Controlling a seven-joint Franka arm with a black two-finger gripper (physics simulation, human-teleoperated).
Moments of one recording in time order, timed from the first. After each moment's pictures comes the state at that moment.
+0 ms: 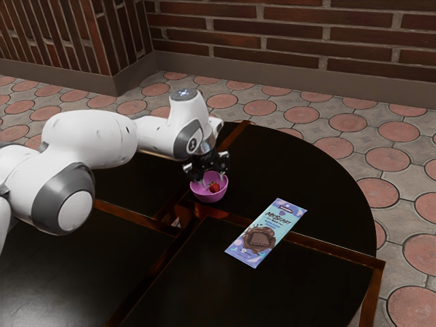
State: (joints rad) arm -0.20 0.80 0.20 -1.35 -0.16 2.35 -0.76
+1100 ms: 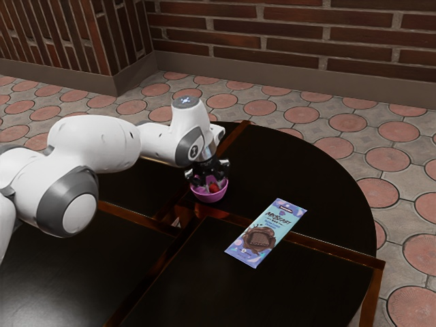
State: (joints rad) arm -0.20 0.83 0.19 -1.35 -0.16 2.37 -0.70
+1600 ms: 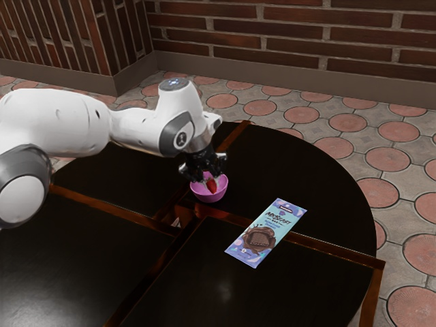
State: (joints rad) arm -0.29 0.50 0.20 -1.68 -0.14 2.36 -0.72
